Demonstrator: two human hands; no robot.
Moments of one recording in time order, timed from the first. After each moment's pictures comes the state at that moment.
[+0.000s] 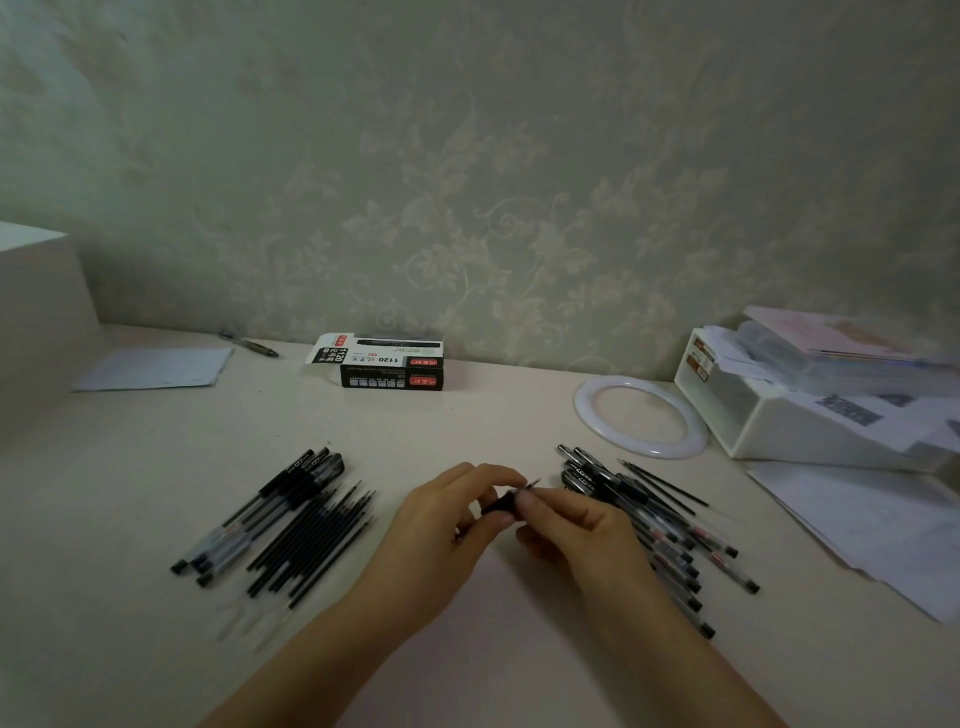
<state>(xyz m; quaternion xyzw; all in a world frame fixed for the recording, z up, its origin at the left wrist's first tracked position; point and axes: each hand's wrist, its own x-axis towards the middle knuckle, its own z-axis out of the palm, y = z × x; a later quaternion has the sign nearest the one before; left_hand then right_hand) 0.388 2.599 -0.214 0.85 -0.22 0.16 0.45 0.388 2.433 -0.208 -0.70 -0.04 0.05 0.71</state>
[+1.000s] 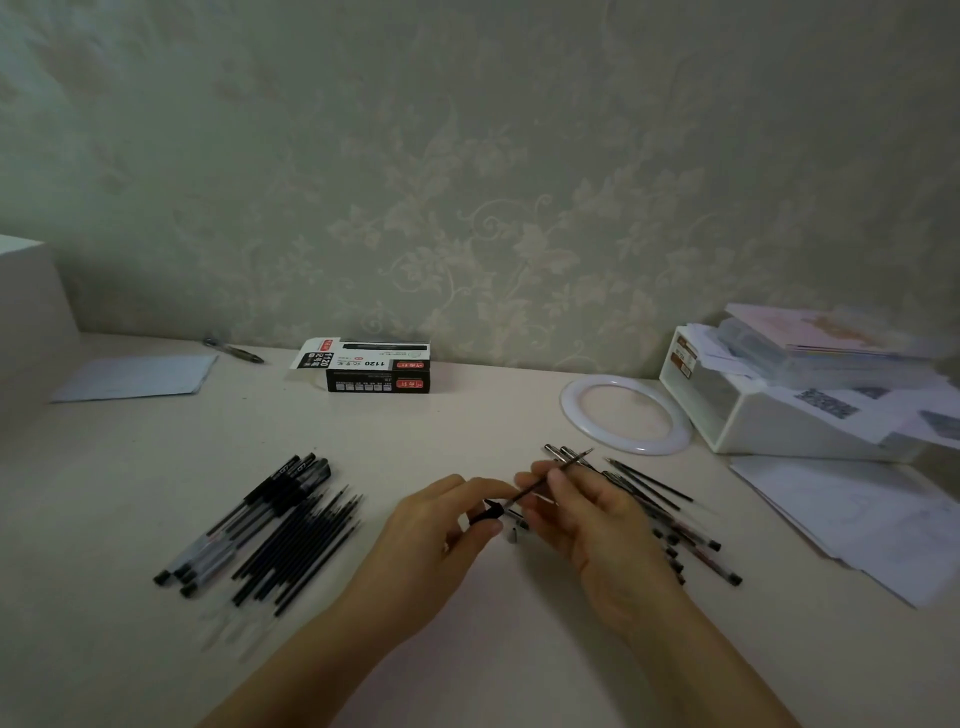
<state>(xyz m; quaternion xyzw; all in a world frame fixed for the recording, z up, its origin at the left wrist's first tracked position) 0.386 2.600 -0.219 0.87 -0.22 0.16 0.41 0.400 2.415 -0.208 -0.56 0.02 0.05 0.83</state>
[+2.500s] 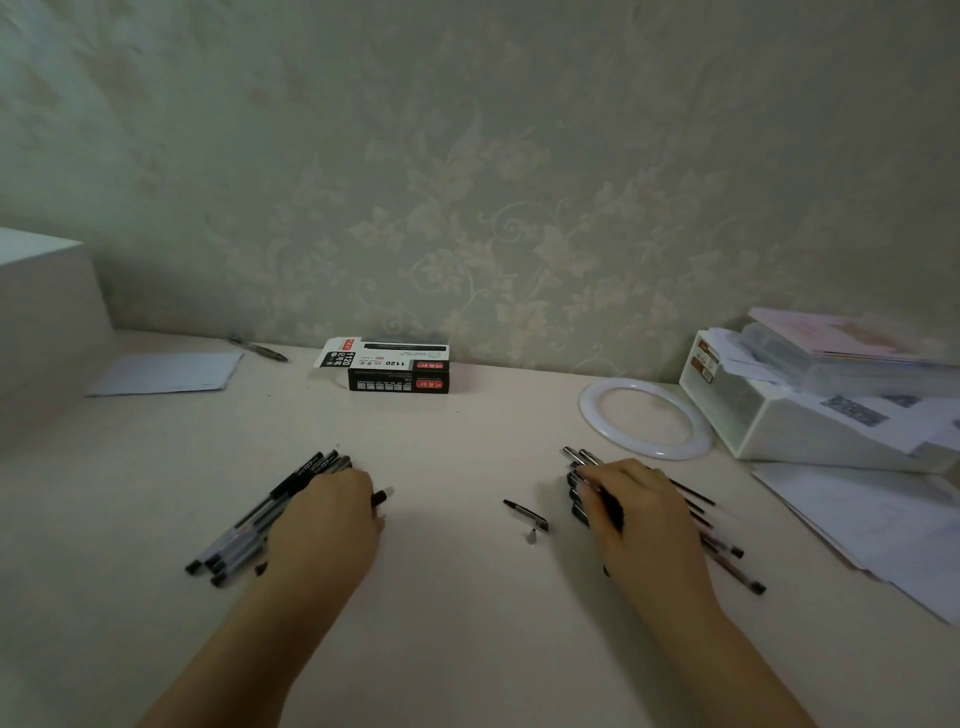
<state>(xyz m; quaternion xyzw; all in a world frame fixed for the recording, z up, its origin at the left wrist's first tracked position) 0.388 2.659 -0.192 0.99 0.10 0.04 0.08 0.407 2.394 -0.216 -0.92 -0.13 -0.29 0.24</state>
